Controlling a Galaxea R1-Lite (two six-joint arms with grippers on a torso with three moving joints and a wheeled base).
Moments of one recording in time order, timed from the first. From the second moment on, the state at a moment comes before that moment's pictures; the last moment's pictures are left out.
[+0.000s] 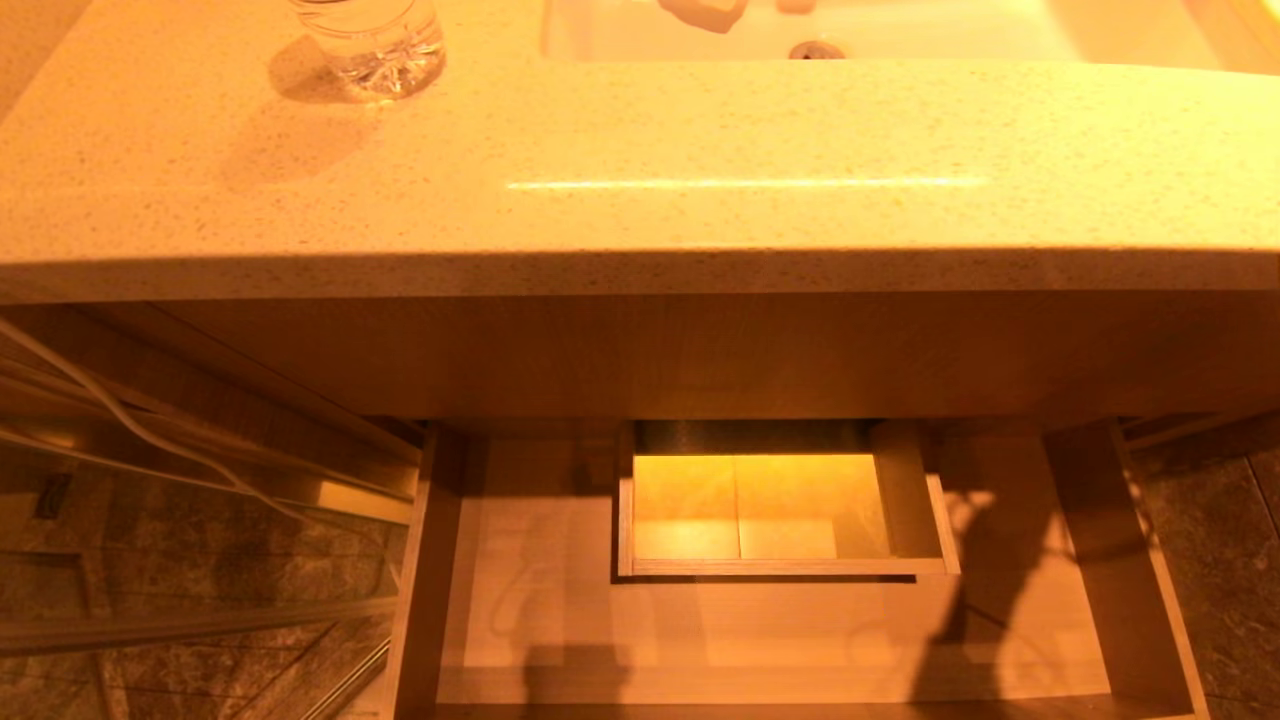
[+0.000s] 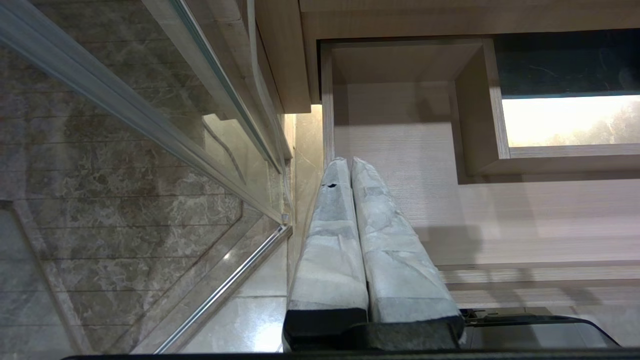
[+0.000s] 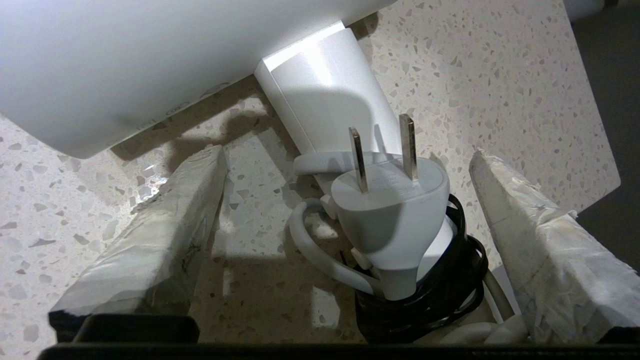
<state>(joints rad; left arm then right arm) 0.00 0.00 0.00 0.00 0.00 0.02 -0.62 1.57 -1.92 0.66 0.10 -0.07</state>
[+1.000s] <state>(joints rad) 0.00 0.00 0.00 0.00 0.00 0.02 -0.62 1.58 -1.92 0.66 0.11 -0.07</state>
